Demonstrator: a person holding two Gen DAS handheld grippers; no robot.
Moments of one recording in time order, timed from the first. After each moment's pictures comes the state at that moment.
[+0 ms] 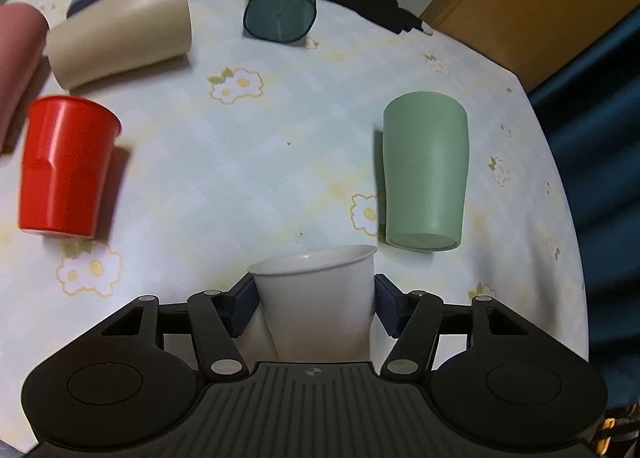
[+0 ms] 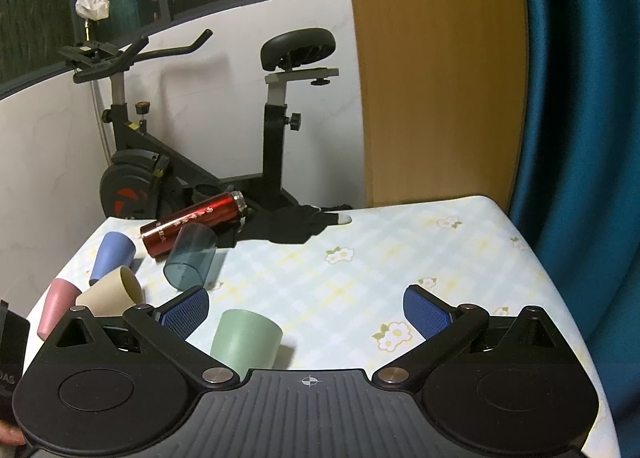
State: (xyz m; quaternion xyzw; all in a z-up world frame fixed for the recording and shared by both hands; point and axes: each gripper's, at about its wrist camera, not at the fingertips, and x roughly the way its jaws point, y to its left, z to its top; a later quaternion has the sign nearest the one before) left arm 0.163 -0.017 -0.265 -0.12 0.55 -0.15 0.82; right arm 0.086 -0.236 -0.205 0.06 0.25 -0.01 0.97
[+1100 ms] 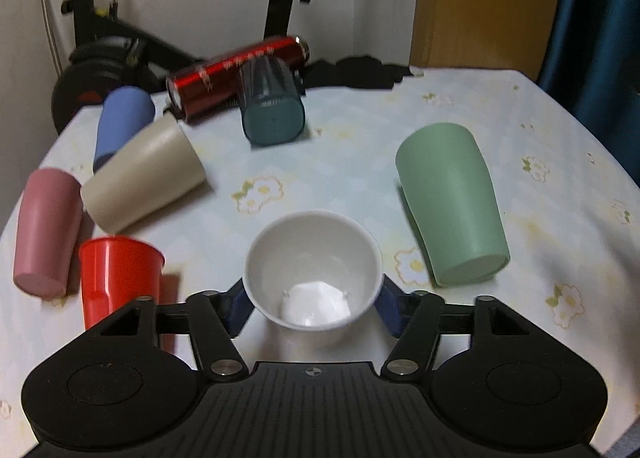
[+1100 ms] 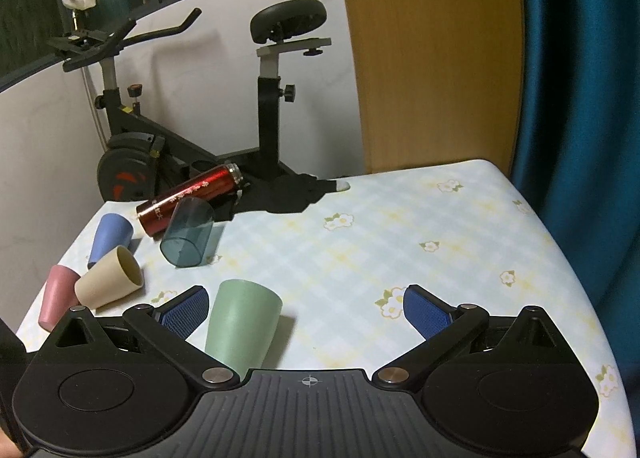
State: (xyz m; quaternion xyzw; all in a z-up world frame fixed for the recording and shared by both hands) left arm 0.150 -0.043 -0.253 0.07 0.41 -0.11 0.90; right arm 0.088 -0.241 -0.220 0.08 0.28 0.00 0.96
